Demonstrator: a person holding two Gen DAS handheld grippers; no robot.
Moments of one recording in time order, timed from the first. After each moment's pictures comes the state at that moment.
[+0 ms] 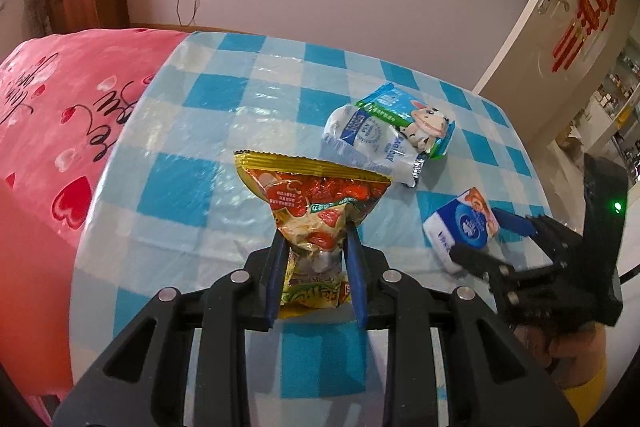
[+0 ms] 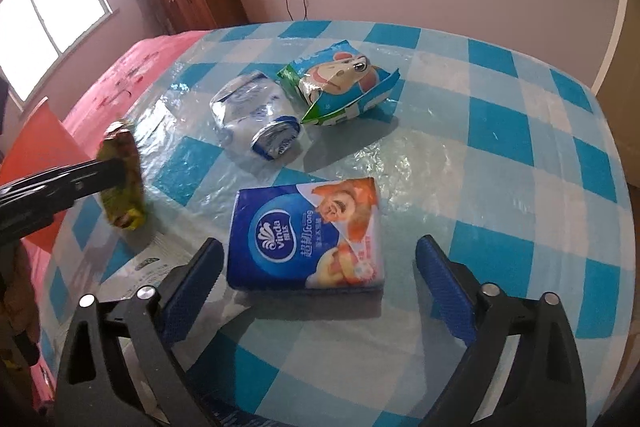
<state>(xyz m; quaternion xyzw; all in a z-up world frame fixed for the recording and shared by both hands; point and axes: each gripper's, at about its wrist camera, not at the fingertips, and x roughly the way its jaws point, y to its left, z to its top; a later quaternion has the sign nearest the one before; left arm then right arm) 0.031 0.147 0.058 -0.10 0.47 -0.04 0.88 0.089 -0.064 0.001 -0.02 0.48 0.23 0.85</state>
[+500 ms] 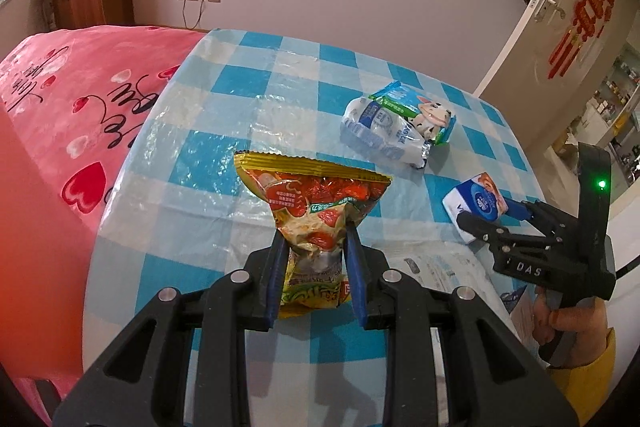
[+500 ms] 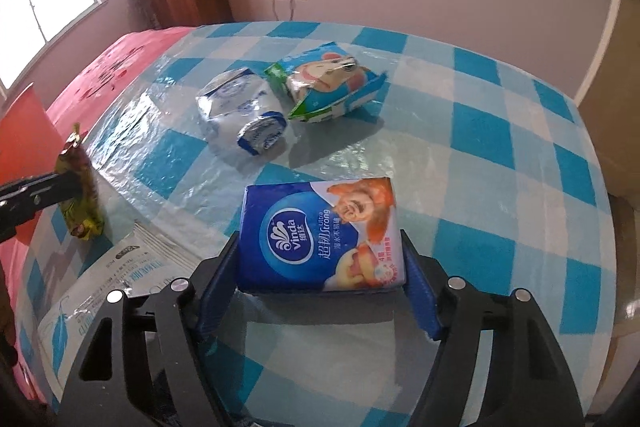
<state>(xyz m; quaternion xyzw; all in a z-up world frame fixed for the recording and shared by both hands) 0.004 0.164 0.057 -0.11 0.45 -0.05 0.88 0.078 -0.065 0.001 -0.04 0.47 0.19 0.86</state>
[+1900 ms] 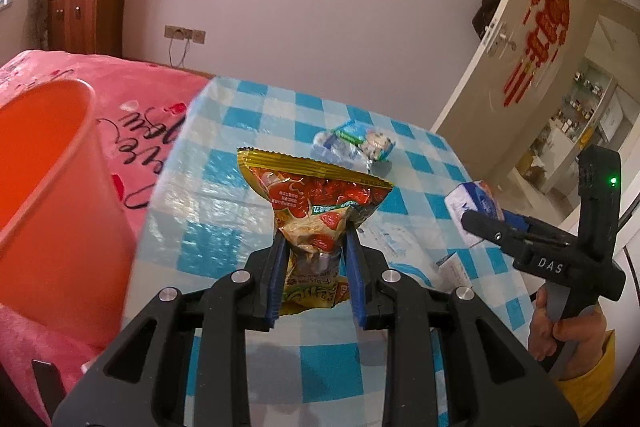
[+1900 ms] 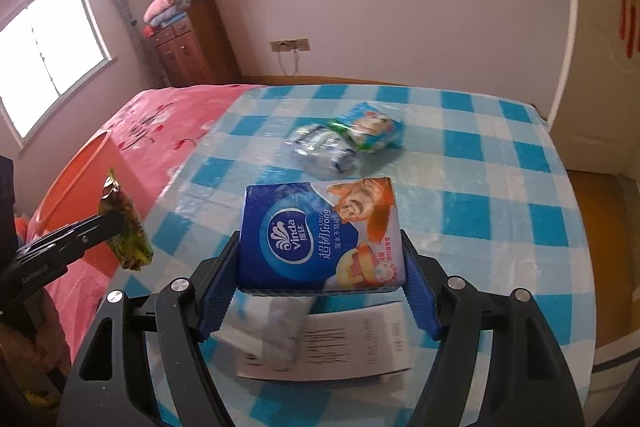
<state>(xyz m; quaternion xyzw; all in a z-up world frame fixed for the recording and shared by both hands) -0.098 0.193 0.118 -0.13 0.37 -0.09 0.92 -0.031 -0.049 0.099 0.03 0.41 0.20 0.89</state>
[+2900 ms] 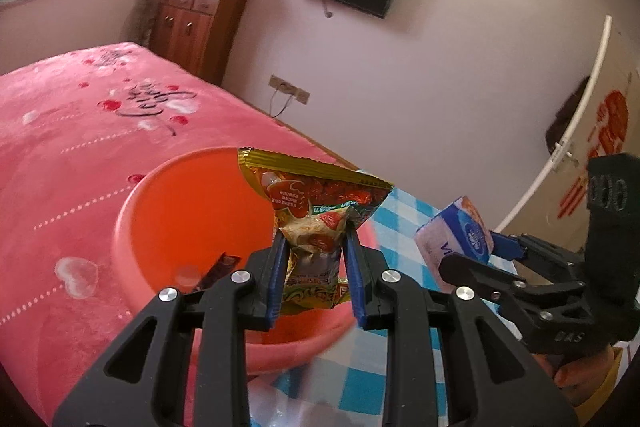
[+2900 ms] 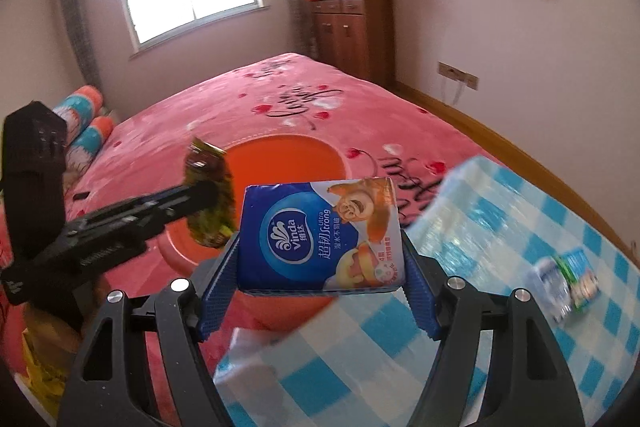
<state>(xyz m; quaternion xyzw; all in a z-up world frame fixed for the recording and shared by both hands) -0.155 0.372 0.165 -0.22 0.27 0.08 0.93 -0.049 0.215 0.174 -0.10 0.35 0.44 0.82</state>
